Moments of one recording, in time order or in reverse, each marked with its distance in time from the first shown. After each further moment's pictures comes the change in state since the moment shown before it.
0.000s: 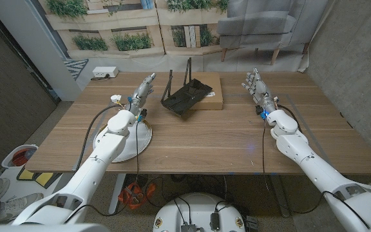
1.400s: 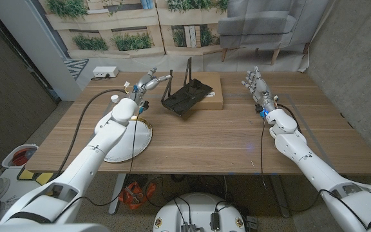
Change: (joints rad) left arm -0.057 0.080 0.082 -0.125 0.249 0.154 0.038; left_hand 0.265 -0.076 -0.002 -0.102 -0.010 0.025 0.069 0.002 0.010 0.002 0.048 0.023 0.011 0.127 0.008 0.010 0.008 0.190 0.118 0.010 0.000; right arm 0.000 0.019 0.016 0.009 -0.001 0.023 0.009; right_hand -0.004 -0.004 0.000 0.000 0.000 0.005 0.005 0.000 0.000 0.004 -0.004 0.000 0.000 0.009 0.002 0.000 0.000 0.005 0.005 0.000 0.000
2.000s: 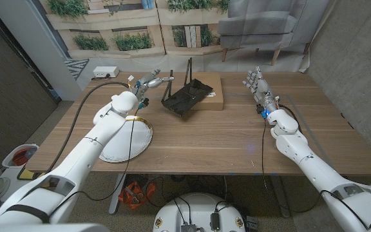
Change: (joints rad) left arm -0.051 0.040 0.034 -0.062 0.050 0.167 -0.114; left_hand 0.030 -0.009 -0.006 0.006 0.000 0.030 0.030 0.000 0.000 0.047 0.021 0.012 0.003 0.056 0.013 0.000 0.000 0.053 0.005 0.000 0.000; right arm -0.010 -0.007 0.007 0.000 0.005 0.010 0.001; right_hand 0.000 0.000 0.003 -0.003 0.000 0.000 0.000 0.000 0.000 0.001 -0.002 0.000 0.000 0.000 0.000 0.000 0.000 0.004 -0.004 0.000 0.000
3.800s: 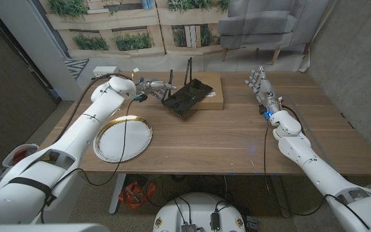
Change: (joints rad) left arm -0.189 0.030 0.073 0.081 -0.003 0.247 -0.392; left_hand 0.157 0.023 -0.034 -0.005 0.004 0.154 0.032 -0.004 0.000 0.226 0.074 0.046 0.014 0.227 0.009 0.019 0.005 0.181 0.007 -0.004 0.000; right arm -0.026 -0.017 0.011 -0.039 0.019 0.017 -0.007; right_hand -0.004 -0.004 0.002 -0.002 0.000 0.005 -0.005 0.000 0.000 0.000 0.000 0.000 0.000 0.013 0.002 0.000 0.000 0.009 0.002 0.000 0.000
